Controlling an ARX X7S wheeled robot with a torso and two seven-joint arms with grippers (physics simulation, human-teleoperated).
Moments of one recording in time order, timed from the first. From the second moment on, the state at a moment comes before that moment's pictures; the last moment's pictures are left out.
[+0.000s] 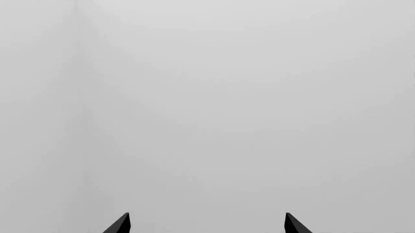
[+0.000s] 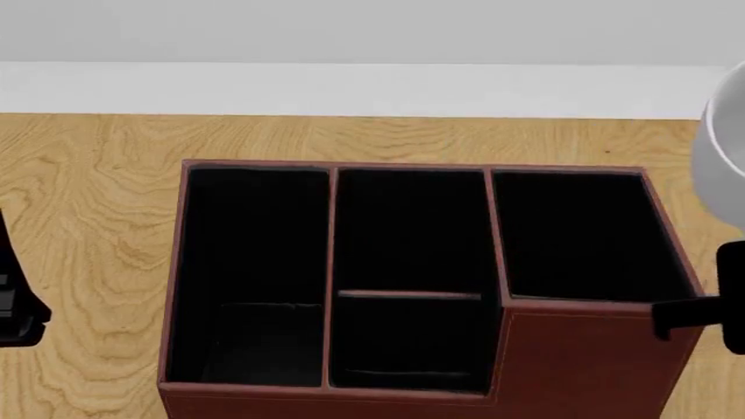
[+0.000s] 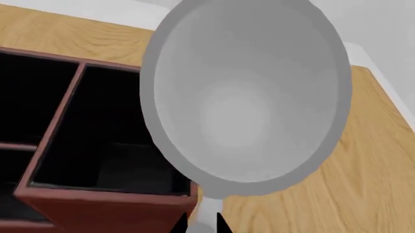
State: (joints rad) left arm -0.30 -0.47 0.05 0.90 -0.43 -0.73 -0.50; right arm 1.37 1.17 -0.74 -0.12 1.86 1.21 0.82
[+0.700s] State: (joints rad) left arm -0.30 -0.48 0.07 0.90 -0.43 -0.73 -0.52; right arm 1.30 1.15 -0.79 -0.02 1.70 1.17 0.70
